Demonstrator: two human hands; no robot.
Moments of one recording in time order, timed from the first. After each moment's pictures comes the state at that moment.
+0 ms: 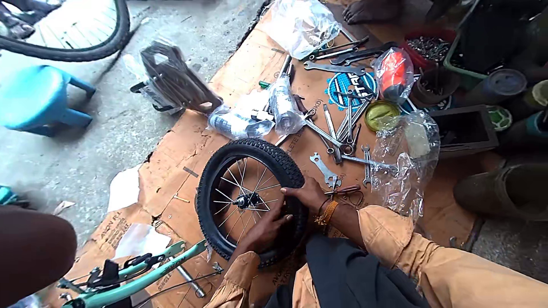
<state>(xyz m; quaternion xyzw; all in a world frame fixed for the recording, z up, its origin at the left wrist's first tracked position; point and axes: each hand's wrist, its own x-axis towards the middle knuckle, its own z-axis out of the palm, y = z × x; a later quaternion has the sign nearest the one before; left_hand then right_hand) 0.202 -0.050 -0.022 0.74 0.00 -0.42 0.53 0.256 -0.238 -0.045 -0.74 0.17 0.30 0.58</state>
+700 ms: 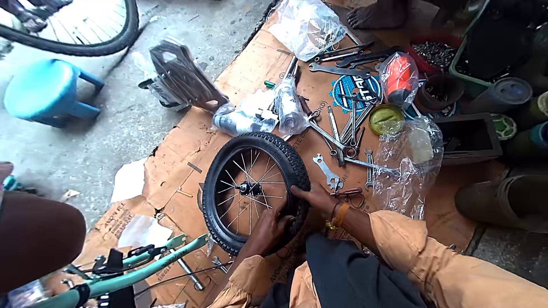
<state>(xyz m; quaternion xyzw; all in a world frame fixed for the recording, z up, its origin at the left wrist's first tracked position) 0.190 -0.058 -0.009 0.90 -0.04 -0.31 0.31 0.242 -0.260 -0.022 -0.63 0.13 0.35 0.68</state>
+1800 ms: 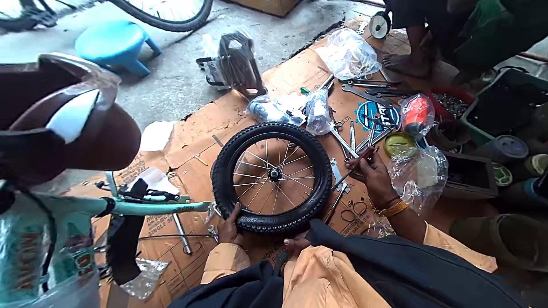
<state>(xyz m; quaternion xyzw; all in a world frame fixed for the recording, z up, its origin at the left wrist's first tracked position) 0.087 0.027 -0.087 0.48 0.48 0.13 0.72 0.271 -0.357 0.016 -0.66 0.06 0.12 0.74</state>
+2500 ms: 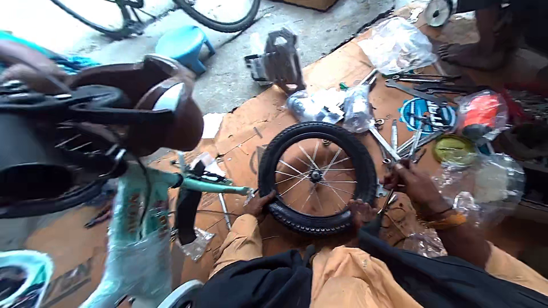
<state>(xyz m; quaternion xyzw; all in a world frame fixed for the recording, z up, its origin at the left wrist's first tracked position) 0.096 0.080 -0.070 0.55 0.41 -0.08 0.72 0.264 -0.351 0.029 -0.73 0.05 0.23 0.65</state>
